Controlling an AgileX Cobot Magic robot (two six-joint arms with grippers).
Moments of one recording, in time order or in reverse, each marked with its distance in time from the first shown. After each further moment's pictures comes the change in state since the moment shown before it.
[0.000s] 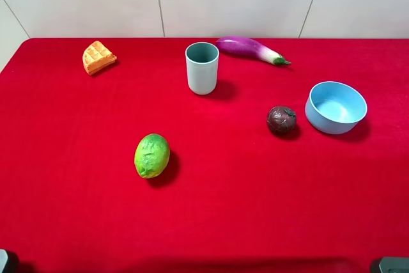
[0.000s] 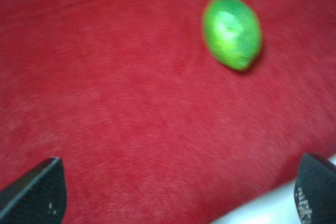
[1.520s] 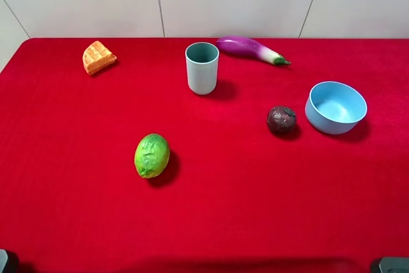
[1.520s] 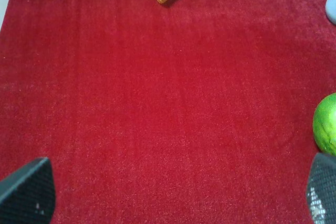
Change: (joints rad) left arm 0.421 -0.496 0.272 -0.032 -0.123 0.128; right arm 0.000 0.000 0.000 0.001 0.000 0.000
